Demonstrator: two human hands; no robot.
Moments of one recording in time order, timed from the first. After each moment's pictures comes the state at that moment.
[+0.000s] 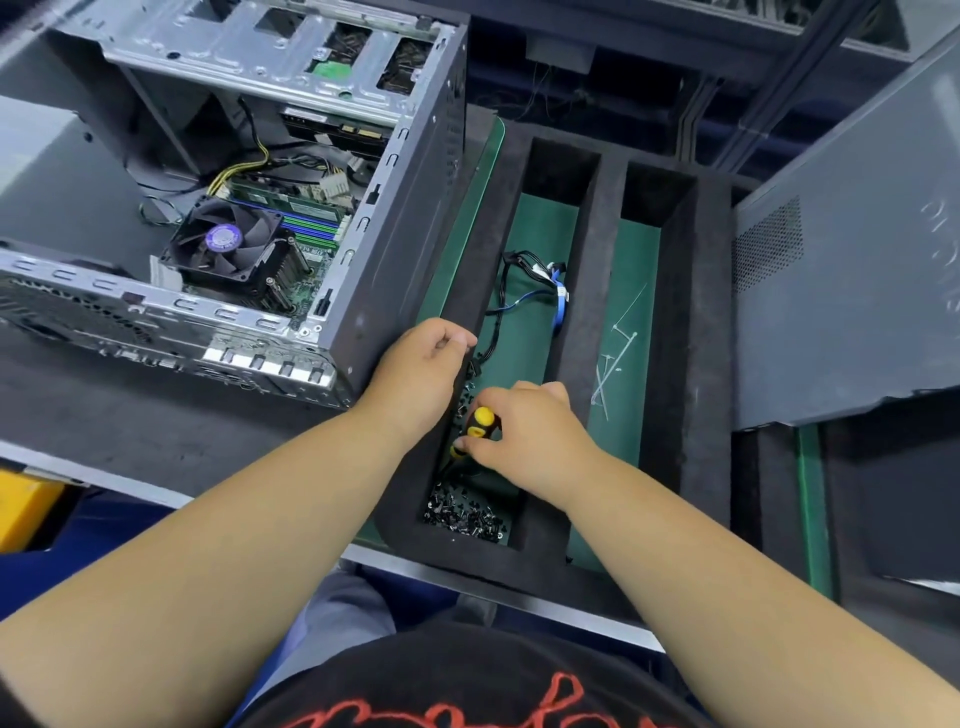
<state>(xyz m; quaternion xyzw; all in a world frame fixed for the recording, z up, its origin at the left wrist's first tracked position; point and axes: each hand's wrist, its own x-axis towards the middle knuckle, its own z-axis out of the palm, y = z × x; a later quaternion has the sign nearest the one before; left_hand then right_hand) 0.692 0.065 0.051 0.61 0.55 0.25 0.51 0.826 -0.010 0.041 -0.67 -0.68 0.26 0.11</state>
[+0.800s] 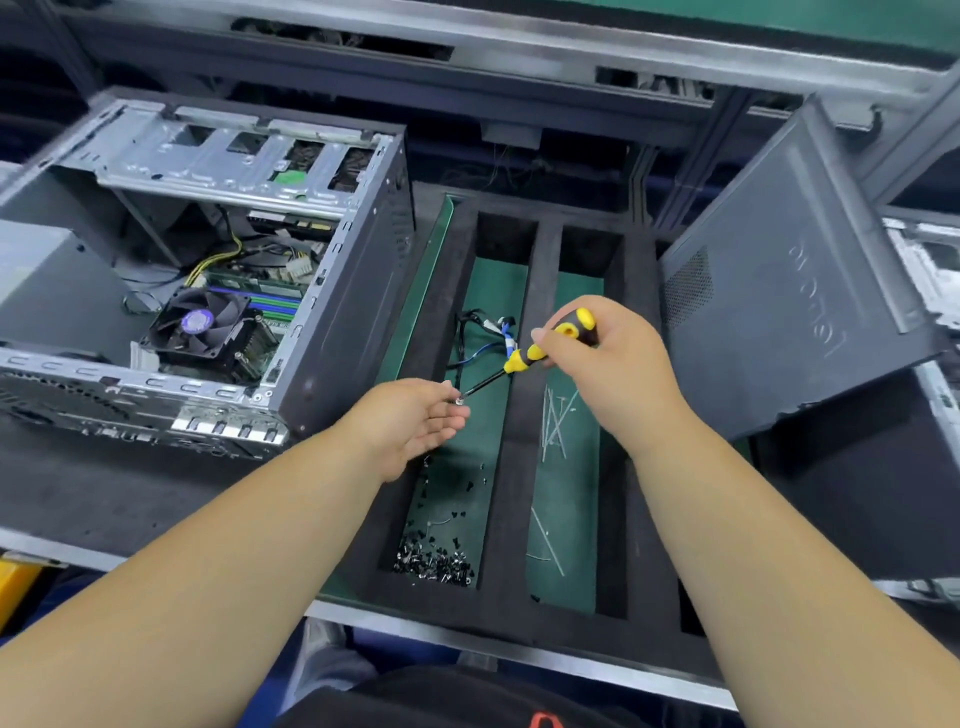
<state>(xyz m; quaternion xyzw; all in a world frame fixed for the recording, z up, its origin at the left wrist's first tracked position) 0.726 0.066 0.086 0.35 0.58 0.20 0.71 0.916 -0.005 0.150 -0.71 -0.48 0.28 0.43</state>
